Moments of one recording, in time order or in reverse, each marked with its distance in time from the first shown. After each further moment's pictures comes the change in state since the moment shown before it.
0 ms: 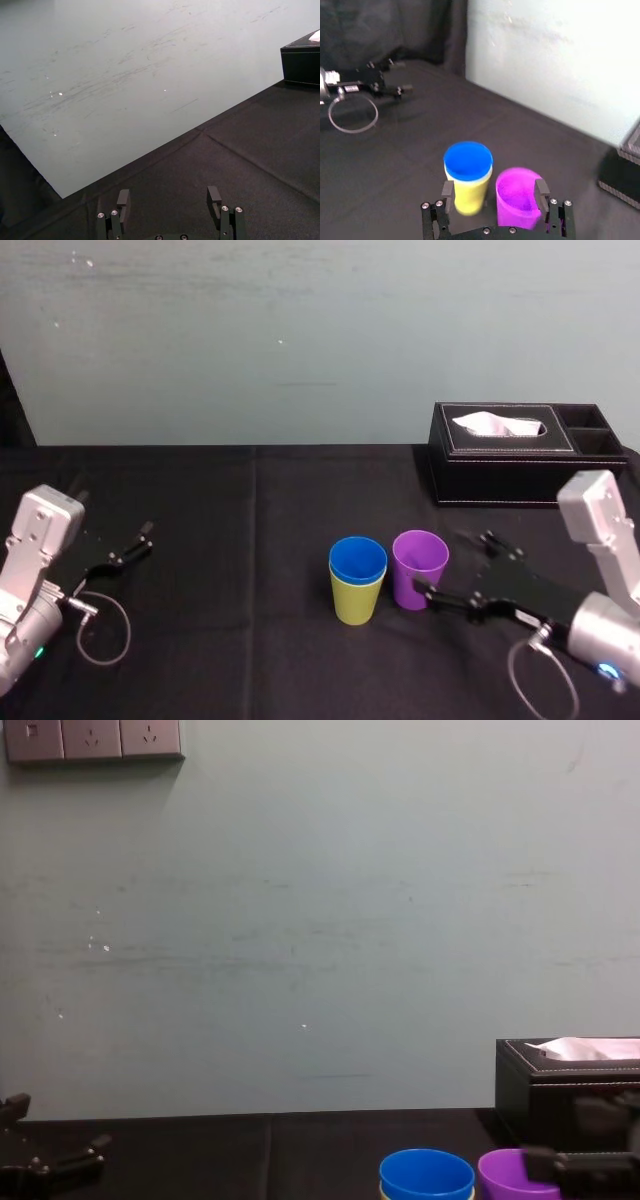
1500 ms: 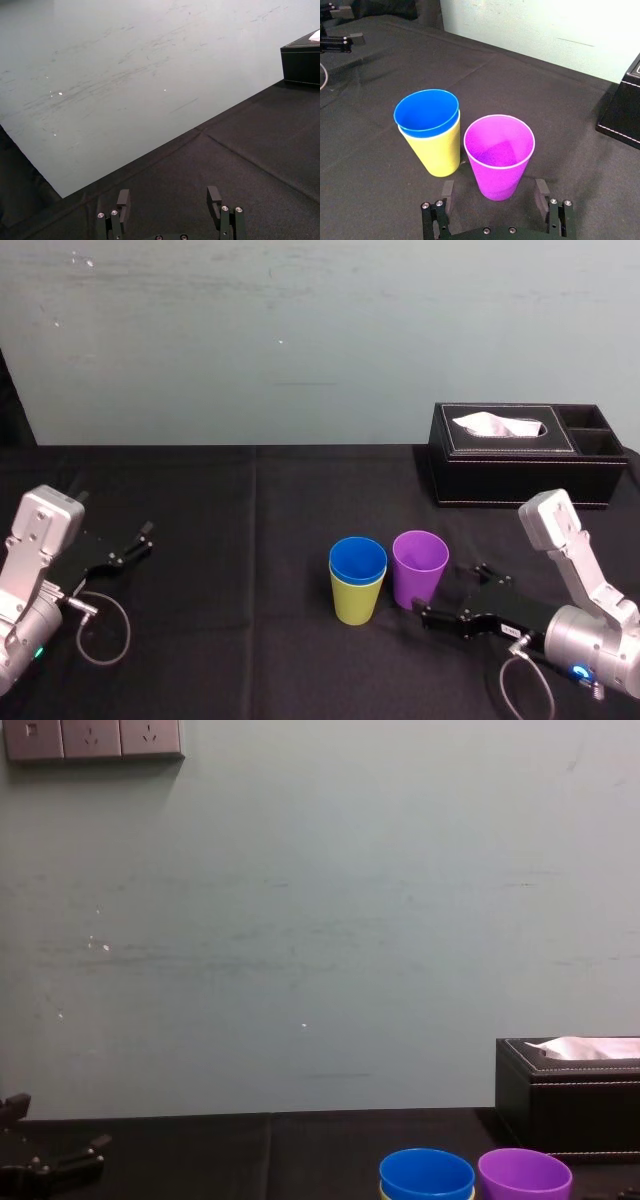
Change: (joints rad) left arm 0.000 0.000 0.000 0.000 0.000 0.000 0.000; right arm 0.097 -0.071 -0.061 0.200 -0.032 0.102 -0.010
